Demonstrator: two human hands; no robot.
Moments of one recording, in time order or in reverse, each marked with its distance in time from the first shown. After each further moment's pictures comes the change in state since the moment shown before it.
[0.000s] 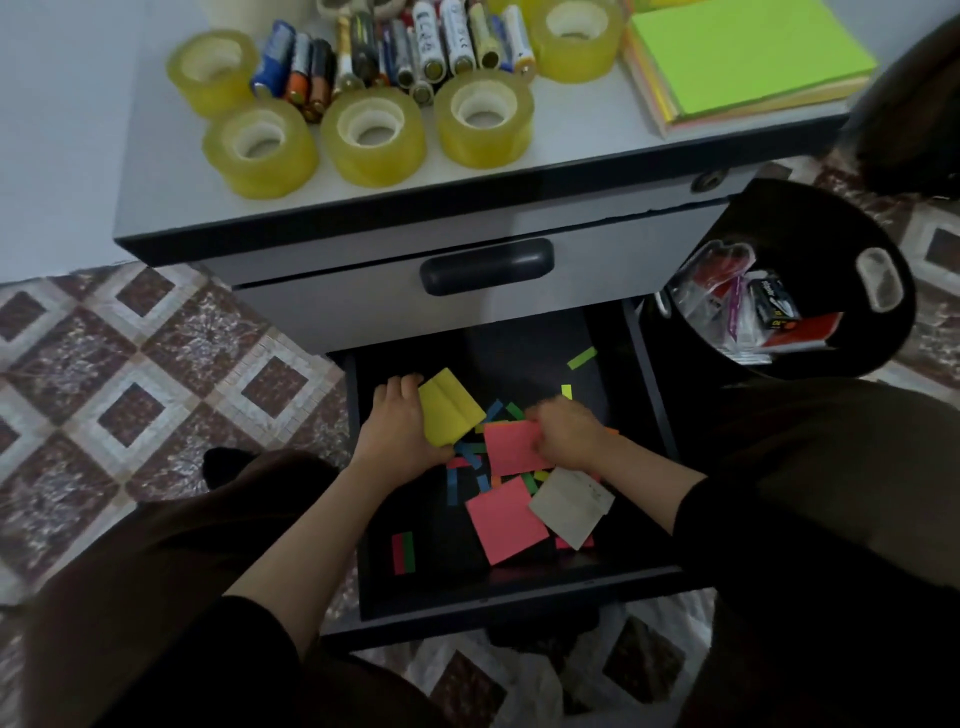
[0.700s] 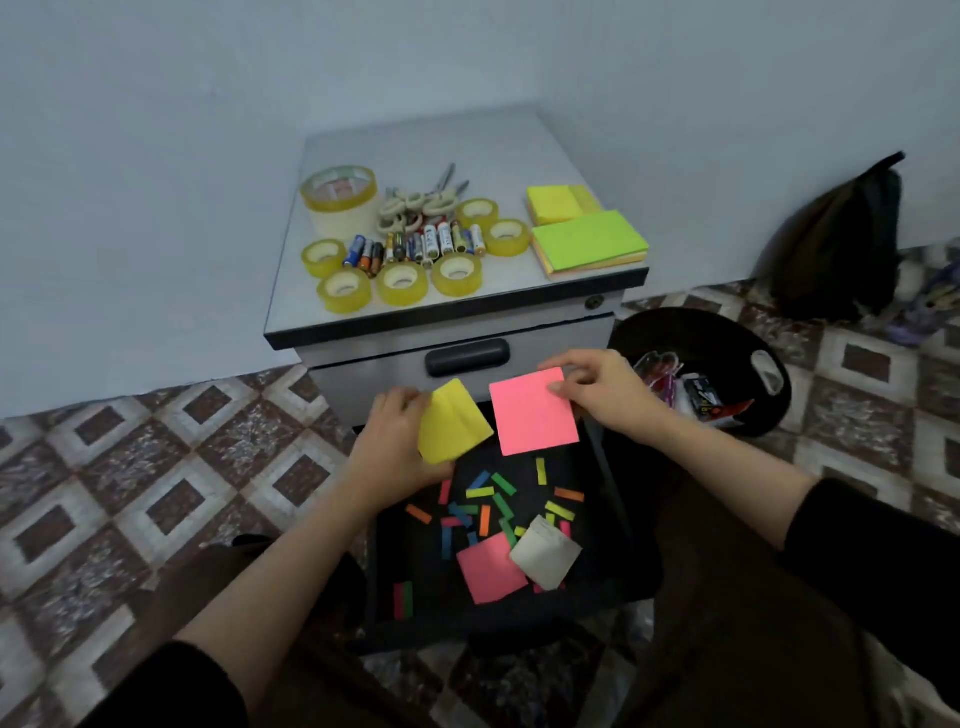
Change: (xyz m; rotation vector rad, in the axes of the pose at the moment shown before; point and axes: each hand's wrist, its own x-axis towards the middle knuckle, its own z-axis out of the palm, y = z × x) left_hand -0.084 0.062 -0.105 0.007 0.346 0.243; right_hand -0.138 0.002 -0.129 0.768 0.589 -0.186
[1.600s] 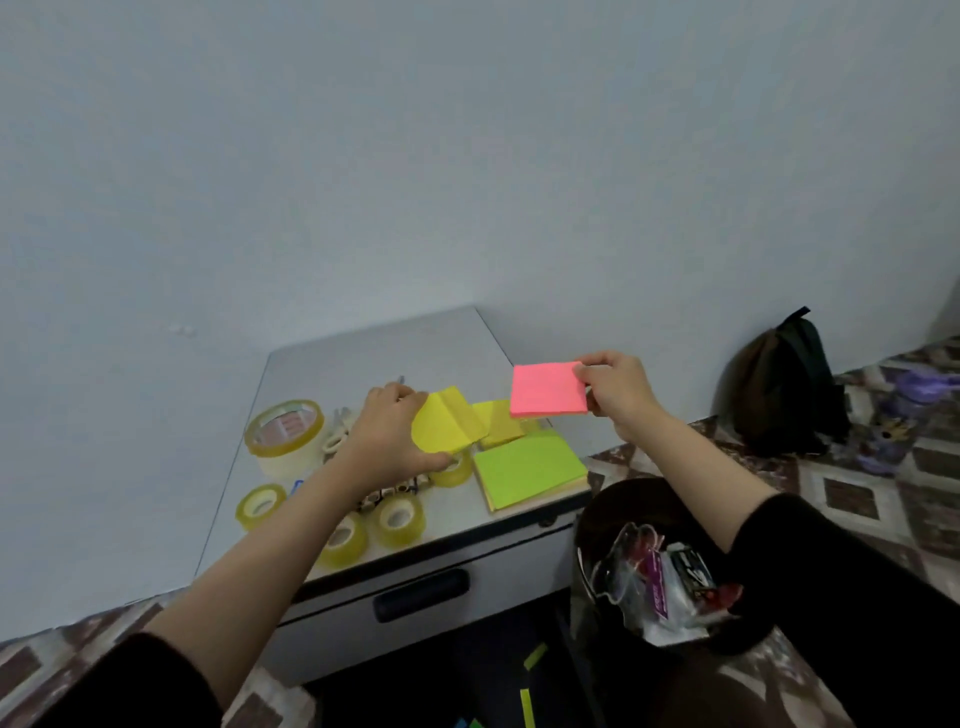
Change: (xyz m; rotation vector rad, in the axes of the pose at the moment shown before) left_hand 0.207 0.076 -0.124 0.142 0.046 0.099; right_hand 0.143 -0.073 -0.152 0.359 0.521 0.143
